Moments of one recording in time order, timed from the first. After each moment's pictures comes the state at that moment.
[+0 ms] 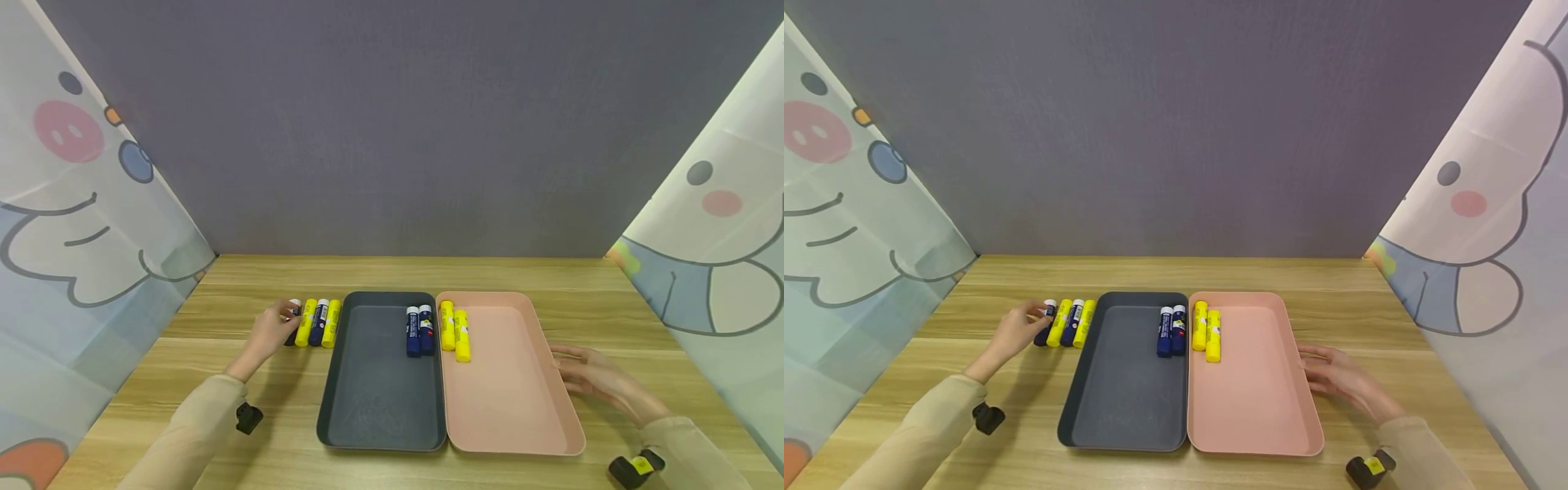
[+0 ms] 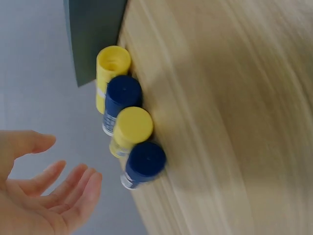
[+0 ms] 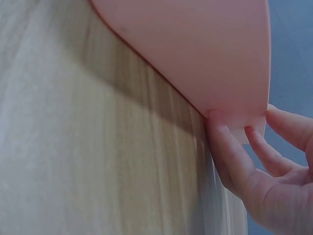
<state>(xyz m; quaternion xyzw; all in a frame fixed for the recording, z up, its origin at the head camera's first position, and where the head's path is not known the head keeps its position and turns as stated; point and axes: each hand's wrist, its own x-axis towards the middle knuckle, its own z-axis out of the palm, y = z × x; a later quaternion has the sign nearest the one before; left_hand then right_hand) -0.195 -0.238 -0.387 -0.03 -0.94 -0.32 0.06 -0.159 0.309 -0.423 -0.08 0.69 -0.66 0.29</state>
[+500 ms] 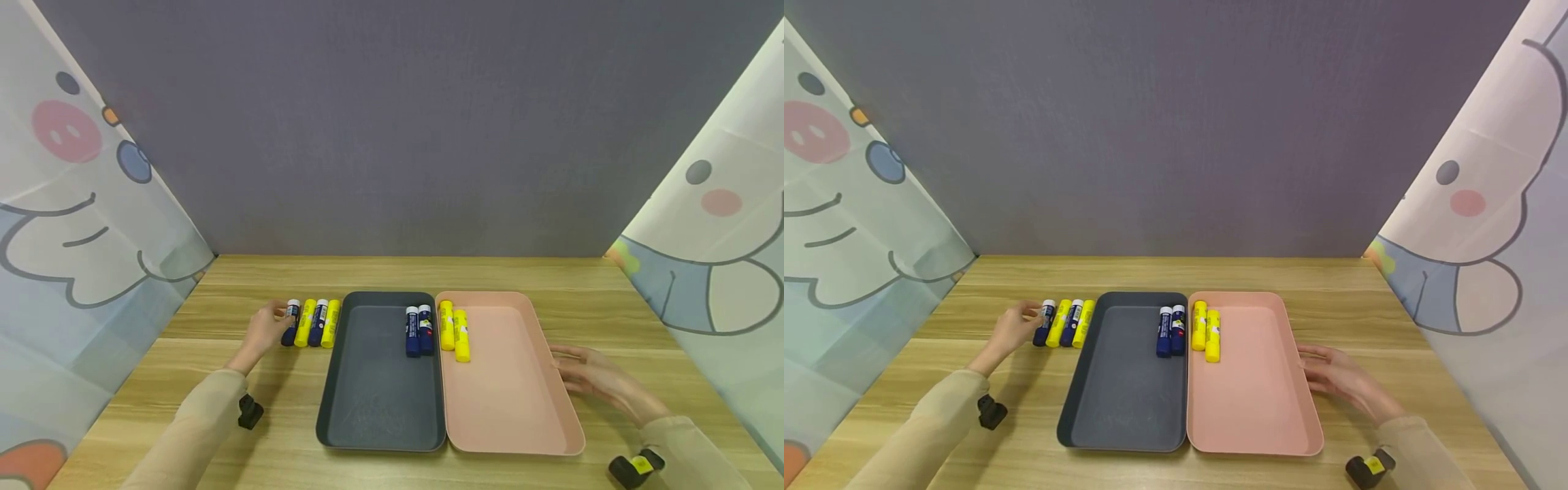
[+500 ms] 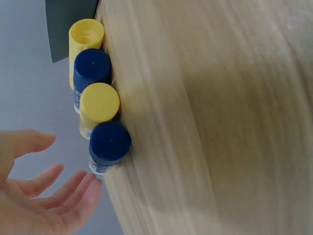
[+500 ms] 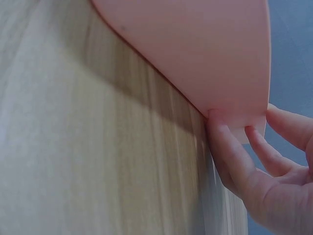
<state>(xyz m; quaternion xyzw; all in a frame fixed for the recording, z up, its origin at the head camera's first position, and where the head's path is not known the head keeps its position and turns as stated) -0.207 -0.255 -0.401 0.01 -0.94 -0.33 0.04 -0.160 0.312 -0.426 -0.10 0.66 -0.68 0.29</state>
